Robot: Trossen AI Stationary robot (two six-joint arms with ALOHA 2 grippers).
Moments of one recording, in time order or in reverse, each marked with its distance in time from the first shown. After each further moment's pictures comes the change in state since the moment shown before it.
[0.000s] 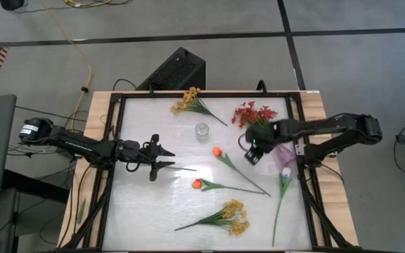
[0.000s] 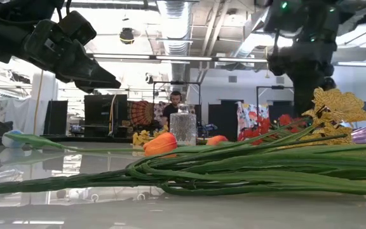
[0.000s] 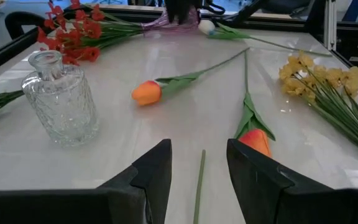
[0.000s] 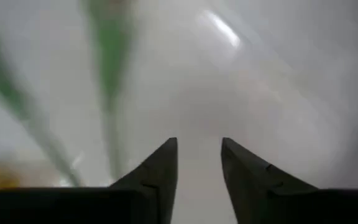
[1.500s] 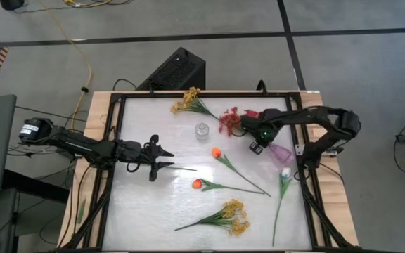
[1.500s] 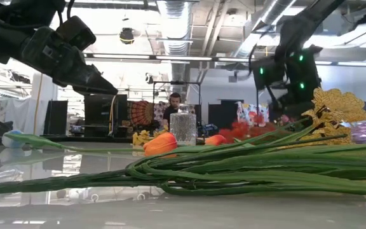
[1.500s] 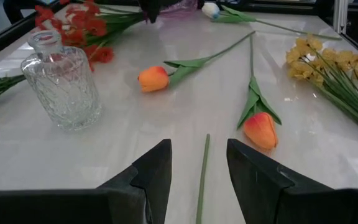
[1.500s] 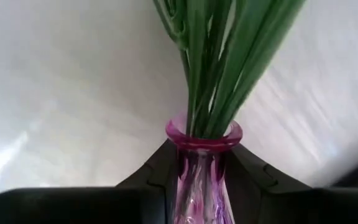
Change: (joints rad) left arm 0.000 0.000 0.000 -0.058 -0.008 -0.001; right arm -0.285 0.281 0.007 -0.132 0.132 -0.318
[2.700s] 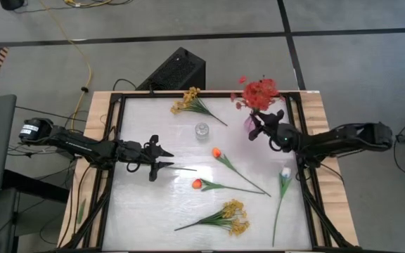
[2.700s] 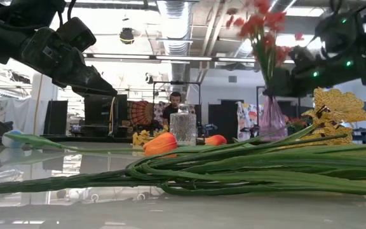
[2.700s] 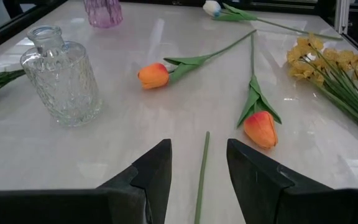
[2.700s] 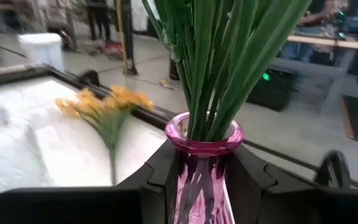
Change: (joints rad) left arm 0.000 0.000 0.000 -0.006 0.000 -0.017; right arm 0.139 -0.448 -0.722 1.856 0.551 -0.354
